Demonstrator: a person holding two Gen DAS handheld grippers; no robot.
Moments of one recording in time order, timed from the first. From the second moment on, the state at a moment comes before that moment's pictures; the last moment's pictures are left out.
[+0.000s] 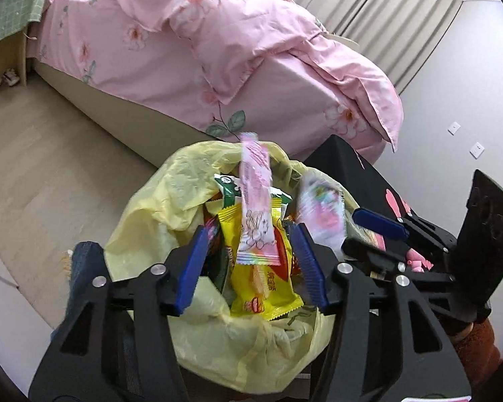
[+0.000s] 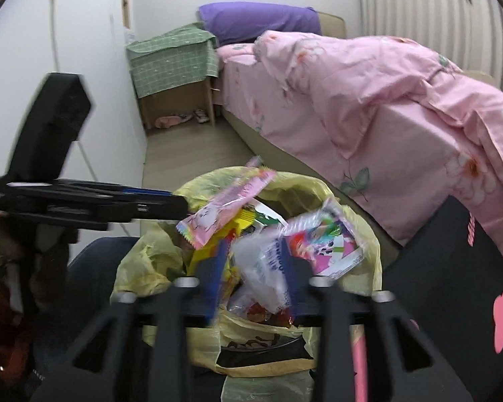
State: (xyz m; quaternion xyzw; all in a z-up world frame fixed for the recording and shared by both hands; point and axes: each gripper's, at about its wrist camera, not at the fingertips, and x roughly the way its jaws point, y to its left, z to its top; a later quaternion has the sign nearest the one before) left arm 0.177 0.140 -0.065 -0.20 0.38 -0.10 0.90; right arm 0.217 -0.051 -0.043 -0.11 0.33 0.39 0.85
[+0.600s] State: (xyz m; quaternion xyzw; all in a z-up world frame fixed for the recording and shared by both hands) left arm 0.048 0.036 0.010 -0.04 0.30 -0.02 0.95; right arm 0.068 -0.179 0.001 -0.01 0.33 0.22 0.92
